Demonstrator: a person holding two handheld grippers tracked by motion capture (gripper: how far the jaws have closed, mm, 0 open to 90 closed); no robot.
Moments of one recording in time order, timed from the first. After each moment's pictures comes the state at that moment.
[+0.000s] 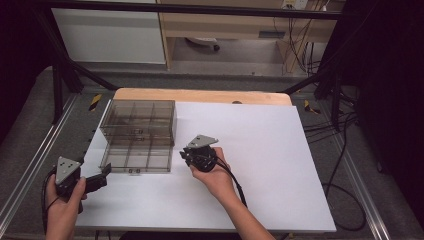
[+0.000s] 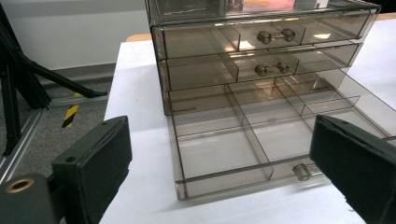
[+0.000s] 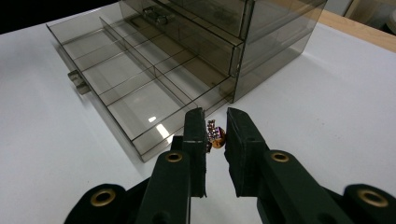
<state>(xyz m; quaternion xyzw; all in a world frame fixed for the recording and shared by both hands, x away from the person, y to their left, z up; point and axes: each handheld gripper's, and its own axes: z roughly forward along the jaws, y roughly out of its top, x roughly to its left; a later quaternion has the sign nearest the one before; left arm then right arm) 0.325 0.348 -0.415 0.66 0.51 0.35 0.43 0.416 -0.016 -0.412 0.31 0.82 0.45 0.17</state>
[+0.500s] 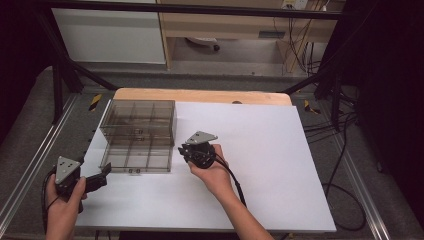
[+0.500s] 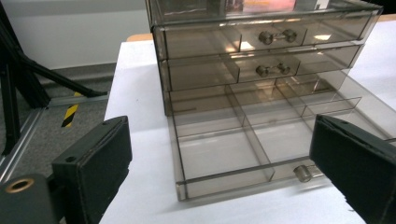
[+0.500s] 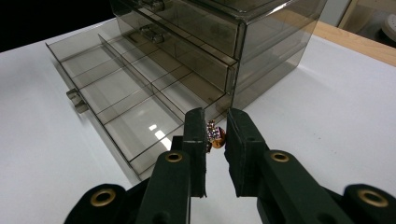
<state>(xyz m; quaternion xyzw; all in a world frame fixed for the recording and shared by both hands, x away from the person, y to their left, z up) 0.326 0.347 -0.414 0.66 0.51 0.35 0.43 0.422 -0.012 -0.405 0.31 0.81 0.47 0.17</state>
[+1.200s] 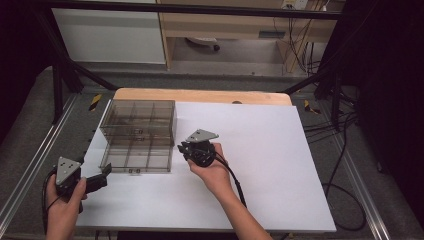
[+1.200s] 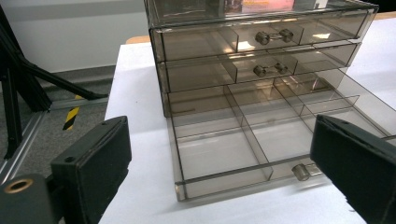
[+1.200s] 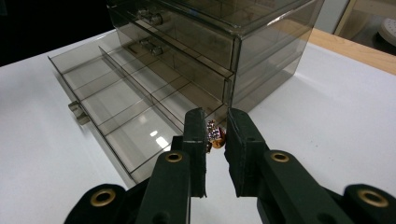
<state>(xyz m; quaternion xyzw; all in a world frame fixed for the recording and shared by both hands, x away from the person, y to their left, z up) 0.325 0.347 -0.414 0.66 0.51 0.35 0.43 0.424 -0.011 -0.399 0.31 0.80 0.48 0.17</state>
